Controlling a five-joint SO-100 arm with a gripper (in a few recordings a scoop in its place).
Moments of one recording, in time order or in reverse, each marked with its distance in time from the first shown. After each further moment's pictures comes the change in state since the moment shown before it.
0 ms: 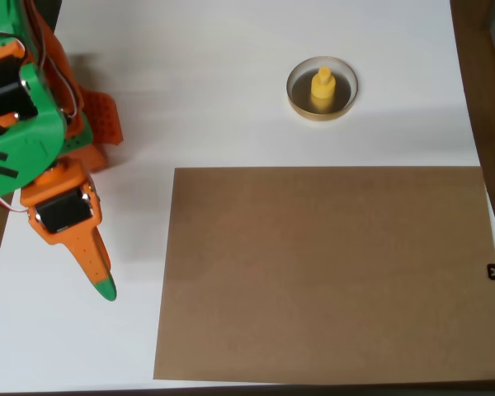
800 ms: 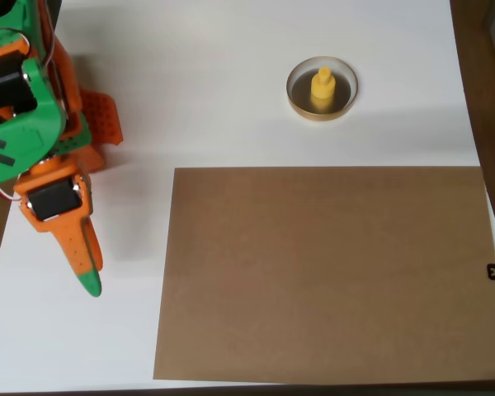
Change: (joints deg) arm 2.6 20.4 10.0 4.9 1.8
